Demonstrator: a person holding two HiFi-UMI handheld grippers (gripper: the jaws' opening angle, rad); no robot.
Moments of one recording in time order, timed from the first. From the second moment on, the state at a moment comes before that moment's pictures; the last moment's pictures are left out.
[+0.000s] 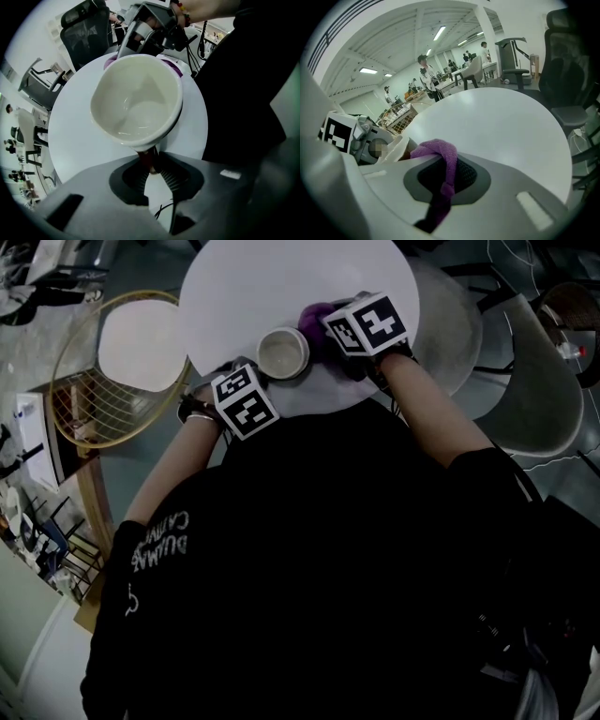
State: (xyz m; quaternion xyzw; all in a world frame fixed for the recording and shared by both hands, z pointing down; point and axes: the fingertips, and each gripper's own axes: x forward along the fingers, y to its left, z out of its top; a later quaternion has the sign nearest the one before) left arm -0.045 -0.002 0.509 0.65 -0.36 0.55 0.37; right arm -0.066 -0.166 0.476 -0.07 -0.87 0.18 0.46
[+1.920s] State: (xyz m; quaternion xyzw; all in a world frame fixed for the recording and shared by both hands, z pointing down) left arm -0.069 -0.006 0.499 0.65 -0.37 0.59 0.32; right arm -0.155 -0.099 0.463 -0.25 -0.86 0.05 0.45
